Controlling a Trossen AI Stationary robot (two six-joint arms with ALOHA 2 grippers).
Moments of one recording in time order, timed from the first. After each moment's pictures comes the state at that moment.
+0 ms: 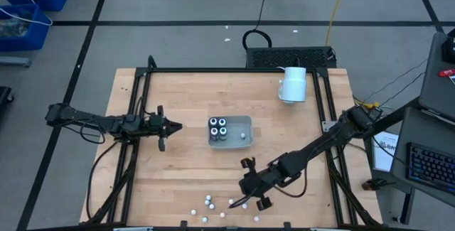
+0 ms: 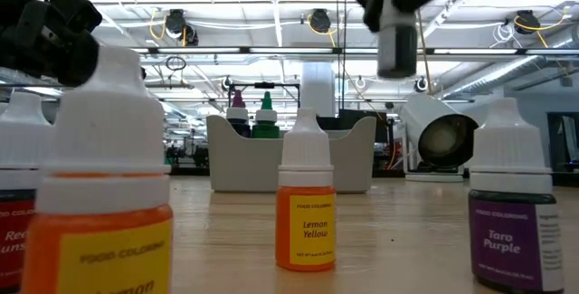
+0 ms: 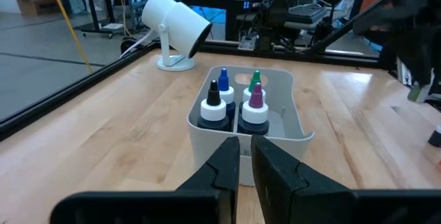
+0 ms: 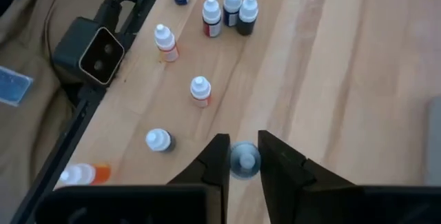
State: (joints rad) left arm -0.17 0.30 0.01 0.15 -0.30 -0.10; right arm 0.53 1.80 1.31 -0.41 0.11 0.15
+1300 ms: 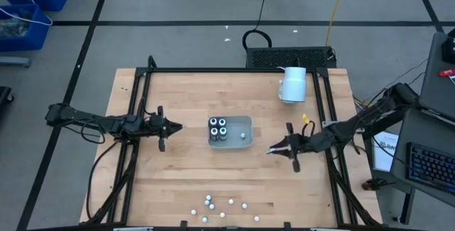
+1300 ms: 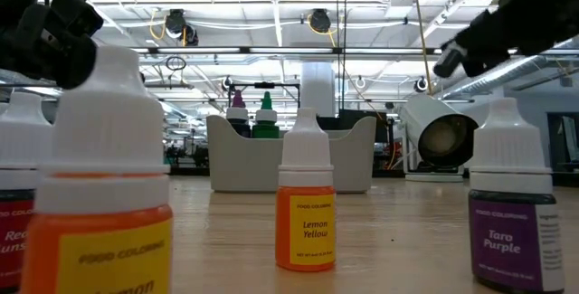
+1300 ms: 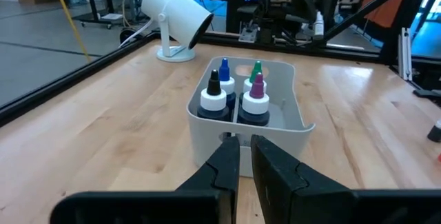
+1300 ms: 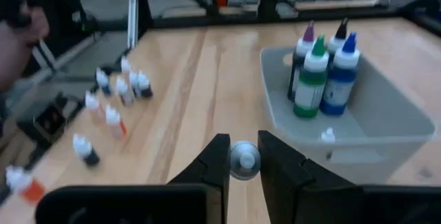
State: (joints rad) left arm -0.17 0.30 0.01 0.12 -0.30 -0.14; right arm 0.48 0.90 0.27 0.33 0.37 0.22
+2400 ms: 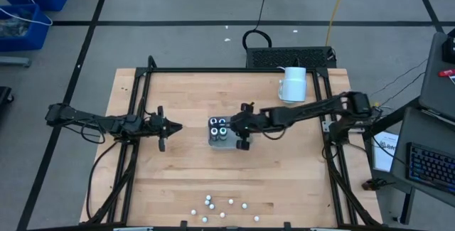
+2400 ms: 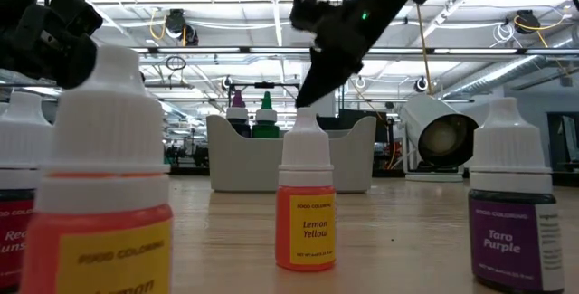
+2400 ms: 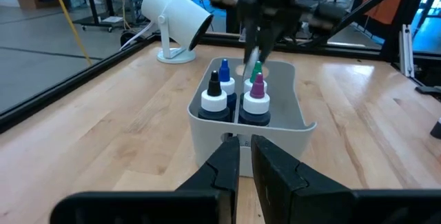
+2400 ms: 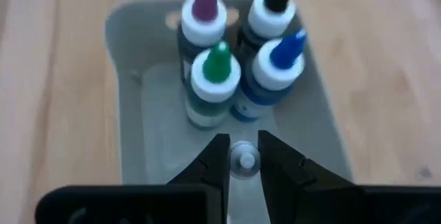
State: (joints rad) left arm -0.17 0.30 0.01 0.12 -0.30 -0.11; right arm 0.04 1.73 1.18 -0.32 0.18 0.06
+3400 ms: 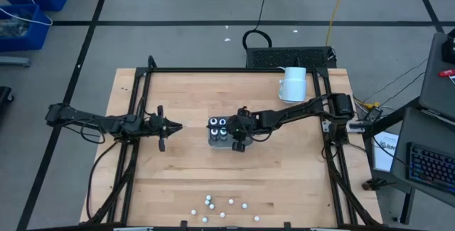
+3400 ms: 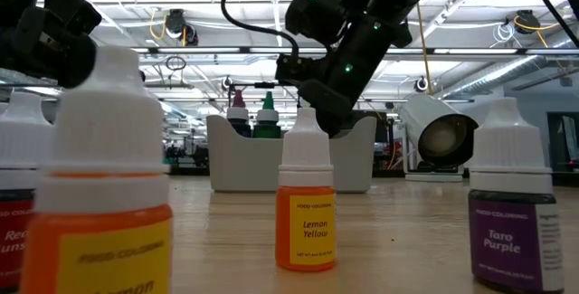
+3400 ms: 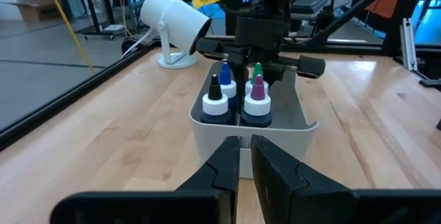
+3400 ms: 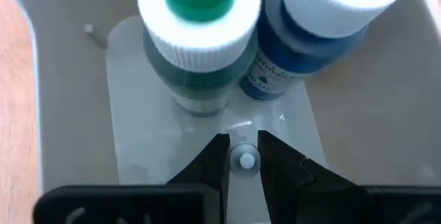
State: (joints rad) left arm -0.17 0.30 0.01 0.13 -0.30 -0.05; right arm 0.00 1.91 1.18 -0.25 0.13 0.11
